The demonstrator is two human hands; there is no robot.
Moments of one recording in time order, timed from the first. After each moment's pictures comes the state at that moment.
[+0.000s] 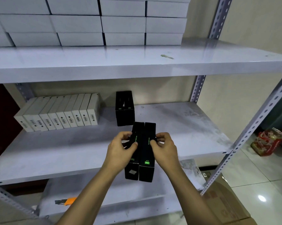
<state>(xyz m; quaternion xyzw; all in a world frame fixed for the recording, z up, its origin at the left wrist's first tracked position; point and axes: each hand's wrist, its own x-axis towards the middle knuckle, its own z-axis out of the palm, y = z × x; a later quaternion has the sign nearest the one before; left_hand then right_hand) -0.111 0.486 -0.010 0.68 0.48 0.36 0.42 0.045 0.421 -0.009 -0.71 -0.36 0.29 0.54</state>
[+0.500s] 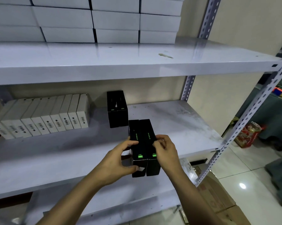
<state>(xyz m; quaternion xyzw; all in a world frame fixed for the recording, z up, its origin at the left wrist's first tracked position) -0.143 0.495 -0.014 0.81 0.30 0.20 0.47 0.048 0.419 -0.019 -0.71 -0.33 0.28 0.55</state>
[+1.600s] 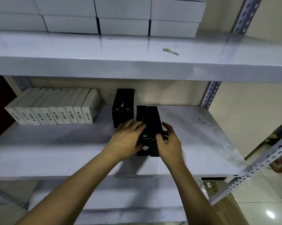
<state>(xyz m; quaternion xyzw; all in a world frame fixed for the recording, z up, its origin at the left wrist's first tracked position) -0.045 0.557 0.000 0.91 0.39 0.11 0.00 0.117 0.488 -0.028 -0.70 -0.43 0.25 0.50</state>
